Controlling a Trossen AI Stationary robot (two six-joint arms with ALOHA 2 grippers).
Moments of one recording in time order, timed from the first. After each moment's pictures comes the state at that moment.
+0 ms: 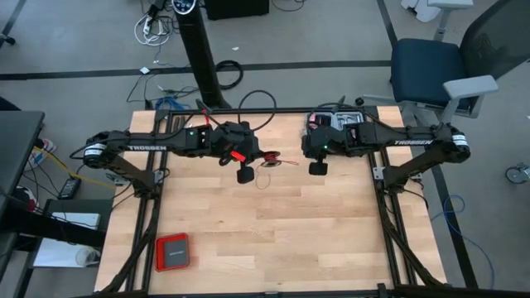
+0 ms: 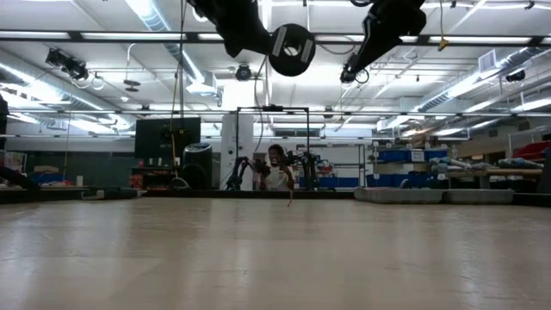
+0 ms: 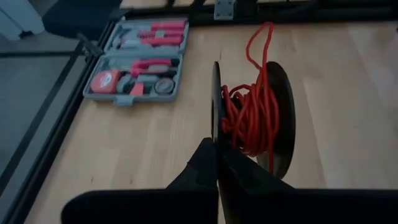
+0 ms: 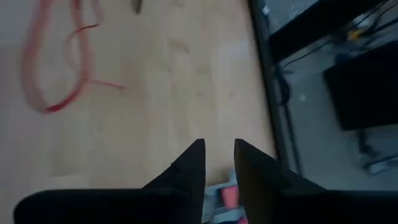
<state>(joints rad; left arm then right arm) 0.10 1.45 1.25 -0.40 -0.06 0.07 -0.03 1.31 1.26 -0.84 0.43 -0.20</state>
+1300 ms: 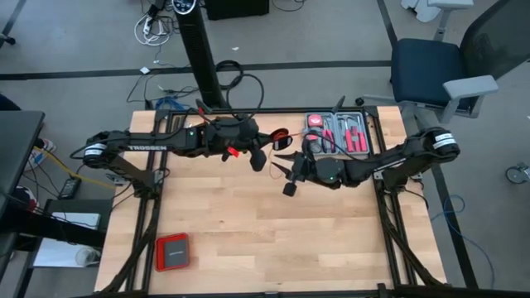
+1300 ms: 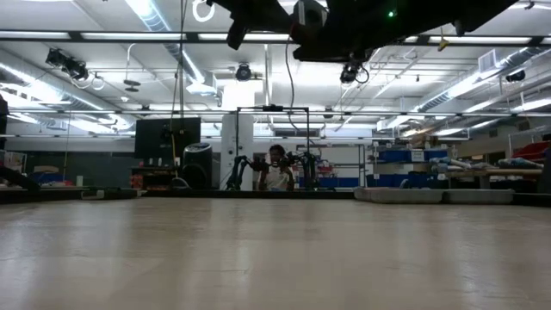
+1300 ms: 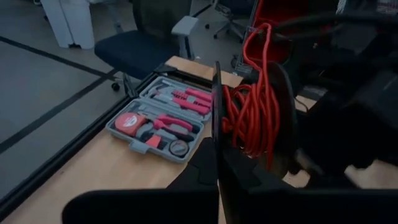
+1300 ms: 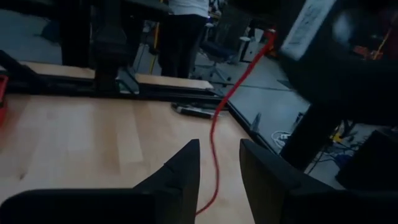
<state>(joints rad) 0.10 1.45 1.25 -0.13 -0.22 -0.24 0.15 1.44 0.75 0.56 0.59 -0.18</state>
